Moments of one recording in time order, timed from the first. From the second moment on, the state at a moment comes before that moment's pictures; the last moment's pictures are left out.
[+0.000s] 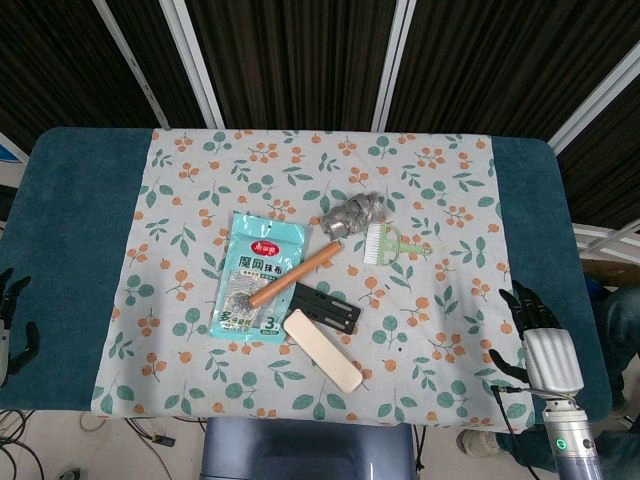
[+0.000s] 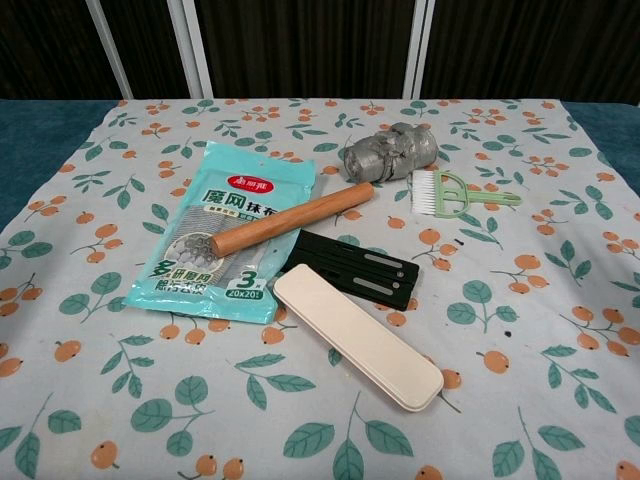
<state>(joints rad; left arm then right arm) -0.05 -1.14 -0.09 -1.69 1.38 1.52 0.09 0.12 -1.30 0.04 -1.60 -1.52 1.51 -0.09</state>
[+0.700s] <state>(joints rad) -0.05 -1.13 -0.09 -1.70 1.37 1.51 0.11 0.12 -1.31 0.05 -1.59 -1.50 1.48 -0.10</state>
